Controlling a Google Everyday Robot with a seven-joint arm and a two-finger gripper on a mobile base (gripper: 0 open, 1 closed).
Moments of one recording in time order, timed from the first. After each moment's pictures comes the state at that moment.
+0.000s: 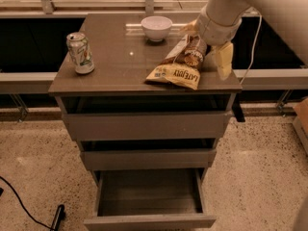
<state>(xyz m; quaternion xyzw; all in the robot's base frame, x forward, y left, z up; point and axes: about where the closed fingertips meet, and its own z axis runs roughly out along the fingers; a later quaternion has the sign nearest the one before) 0.658 -0.158 0.909 -0.88 0.44 -0.15 0.13</state>
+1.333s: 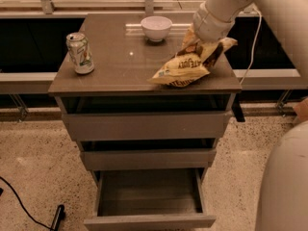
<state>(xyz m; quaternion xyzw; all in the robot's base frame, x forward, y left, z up) 0.678 -0.125 0.900 -0.87 0.45 -0.05 0.20</state>
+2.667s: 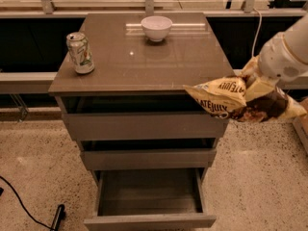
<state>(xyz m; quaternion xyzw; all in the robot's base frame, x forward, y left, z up) 0.547 -0.235 0.888 -0.65 0.72 0.05 0.24</state>
